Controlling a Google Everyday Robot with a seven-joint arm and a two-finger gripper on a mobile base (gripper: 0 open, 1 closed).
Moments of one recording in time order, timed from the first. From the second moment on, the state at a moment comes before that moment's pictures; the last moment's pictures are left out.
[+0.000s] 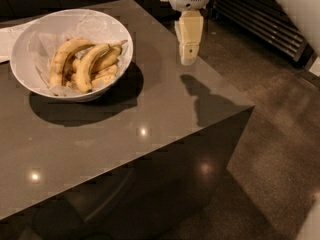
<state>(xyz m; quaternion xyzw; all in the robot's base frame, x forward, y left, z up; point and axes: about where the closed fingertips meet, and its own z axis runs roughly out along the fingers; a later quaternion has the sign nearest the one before) 0.606 -0.055 0.991 -0.77 0.61 -0.08 0.16</state>
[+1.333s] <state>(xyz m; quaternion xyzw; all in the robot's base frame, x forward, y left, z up) 0.640 0.026 0.994 -0.84 0.51 -0.10 0.17</state>
